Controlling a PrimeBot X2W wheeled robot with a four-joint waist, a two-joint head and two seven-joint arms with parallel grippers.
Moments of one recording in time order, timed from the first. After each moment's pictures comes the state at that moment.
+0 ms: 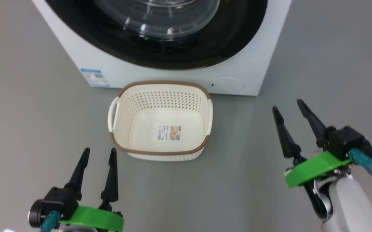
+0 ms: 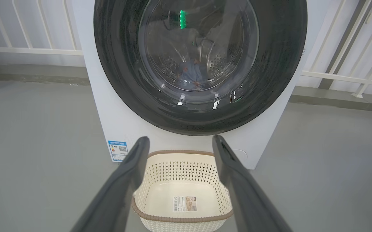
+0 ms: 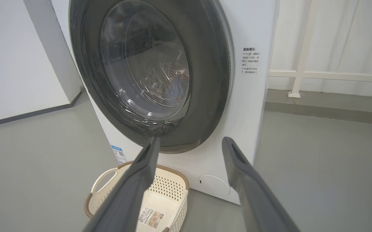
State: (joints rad) left arm -0.13 0.07 -0.22 0.14 -0.29 0.00 -0.25; right arm -0.33 -0.13 0.06 0.21 0.18 0.13 -0.19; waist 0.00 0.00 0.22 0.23
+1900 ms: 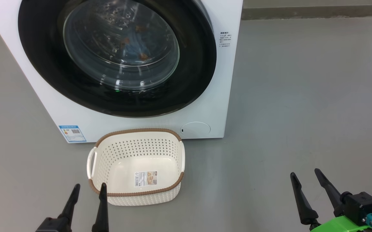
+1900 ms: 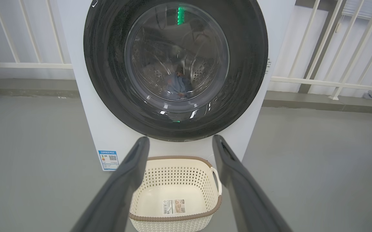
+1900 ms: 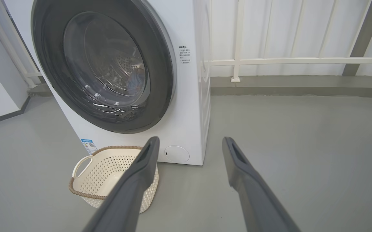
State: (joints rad) left arm 0.06 0.13 -0.22 0.05 -0.31 0.07 -0.18; right arm 0.11 -0.04 -0.05 -0.09 0.17 0.13 -0.04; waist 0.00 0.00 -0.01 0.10
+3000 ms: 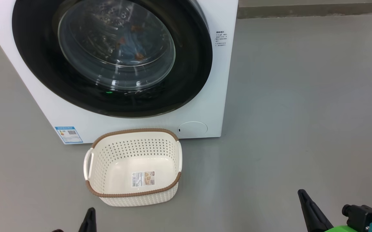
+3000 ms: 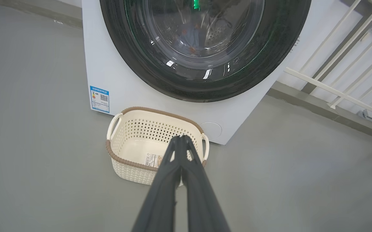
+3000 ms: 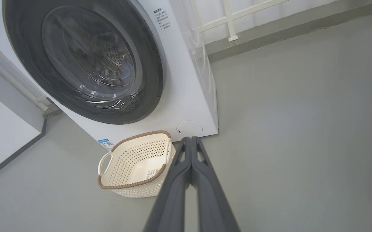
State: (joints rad) left arm 0.10 0.09 -0.20 0.17 -0.55 0.04 -0.14; right arm 0.12 -0.04 -0.05 0.07 0.43 0.13 -0.03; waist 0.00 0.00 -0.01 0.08
